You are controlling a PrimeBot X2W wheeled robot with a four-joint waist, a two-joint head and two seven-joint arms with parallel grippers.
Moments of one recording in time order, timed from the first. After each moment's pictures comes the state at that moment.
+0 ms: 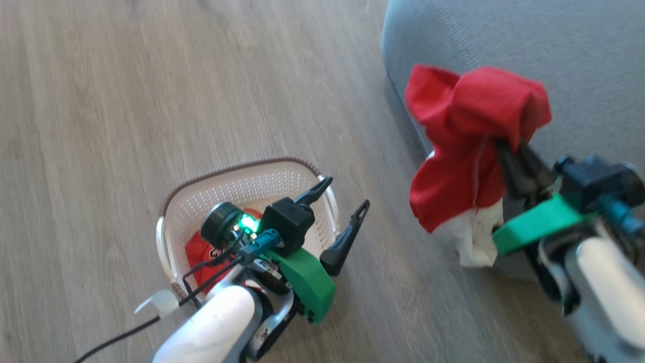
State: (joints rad) left arm -0.32 0.19 -0.73 -0.03 -0.34 0.02 0.09; right arm -0.30 -0.35 0.34 0.03 0.34 0.12 -0.19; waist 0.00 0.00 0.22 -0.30
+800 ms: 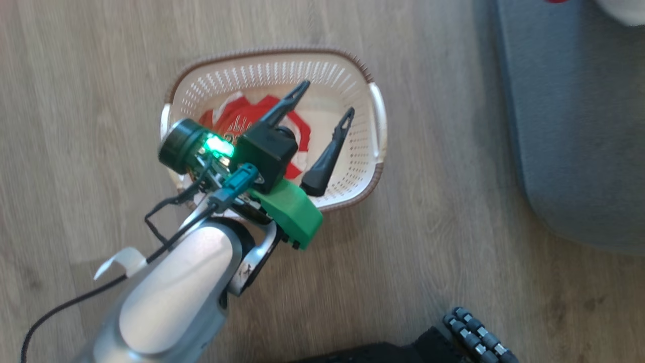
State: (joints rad) left arm -0.51 0.22 -0.67 -0.11 -0.27 0.07 0.14; right arm -1.19 -0.45 -0.11 0.66 0.56 0.12 -0.17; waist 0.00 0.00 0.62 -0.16
